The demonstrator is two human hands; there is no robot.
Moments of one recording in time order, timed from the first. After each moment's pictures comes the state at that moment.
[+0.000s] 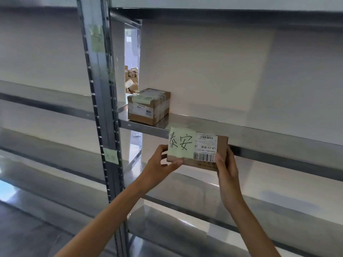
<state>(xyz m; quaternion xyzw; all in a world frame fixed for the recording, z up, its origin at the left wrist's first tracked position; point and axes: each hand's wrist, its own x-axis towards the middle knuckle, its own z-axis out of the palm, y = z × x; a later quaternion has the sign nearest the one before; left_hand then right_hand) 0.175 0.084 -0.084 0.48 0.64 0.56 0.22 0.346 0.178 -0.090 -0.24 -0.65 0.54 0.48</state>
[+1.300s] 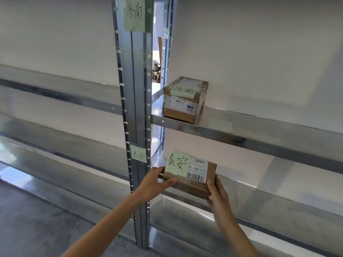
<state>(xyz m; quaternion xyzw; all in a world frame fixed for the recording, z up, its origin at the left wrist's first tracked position) 0.018 0.043 -0.172 0.45 0.73 0.42 0.28 0.207 0.137 -0.197 -0.38 -0.60 0.62 0.33</state>
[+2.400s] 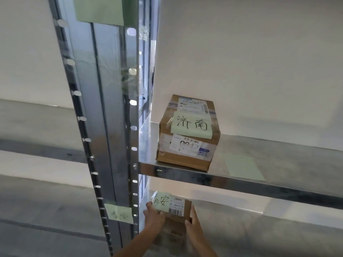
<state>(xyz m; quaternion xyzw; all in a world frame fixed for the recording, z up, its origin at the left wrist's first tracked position) -0.077 0.210 -0.291 0.26 0.82 0.37 0.36 0.050 0.270 -0.350 -0.56 -0.62 0.52 0.19</state>
